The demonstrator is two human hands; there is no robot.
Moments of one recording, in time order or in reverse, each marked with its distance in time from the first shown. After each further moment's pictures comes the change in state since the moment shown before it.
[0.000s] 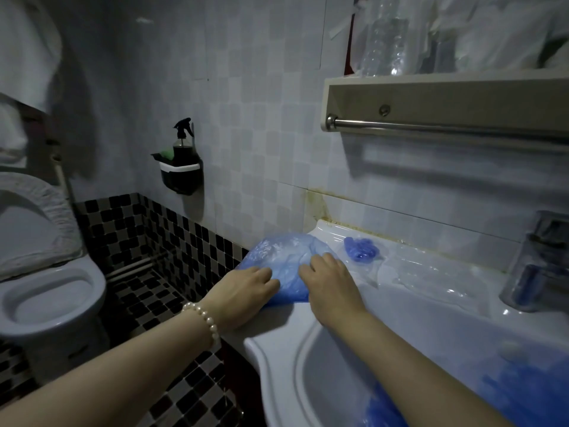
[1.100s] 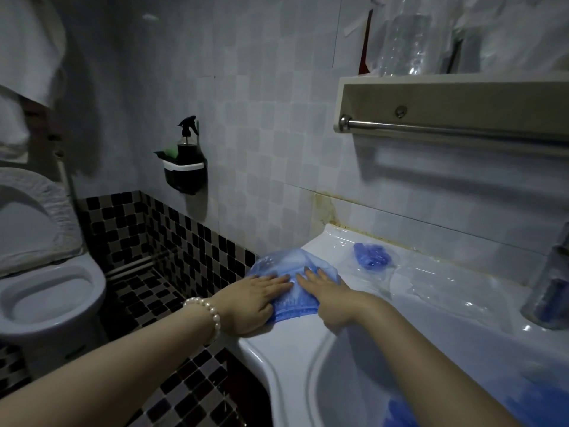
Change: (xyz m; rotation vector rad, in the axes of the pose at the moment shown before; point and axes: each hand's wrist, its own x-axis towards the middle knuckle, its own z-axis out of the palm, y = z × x) left_hand 0.005 -0.015 0.021 -0.385 -0.436 -0.088; right_hand 0.029 0.011 0.000 0.236 -0.930 0.092
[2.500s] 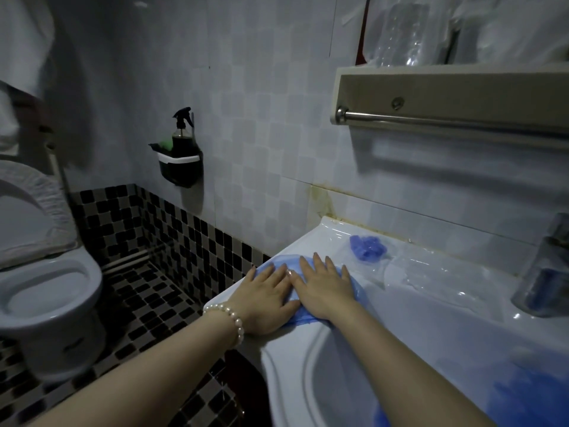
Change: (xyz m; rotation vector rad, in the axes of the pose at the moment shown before) left_hand 0.013 0.038 0.007 0.017 -0.006 -0.251; right_hand 0.019 -0.013 0.021 0.078 0.251 0.279
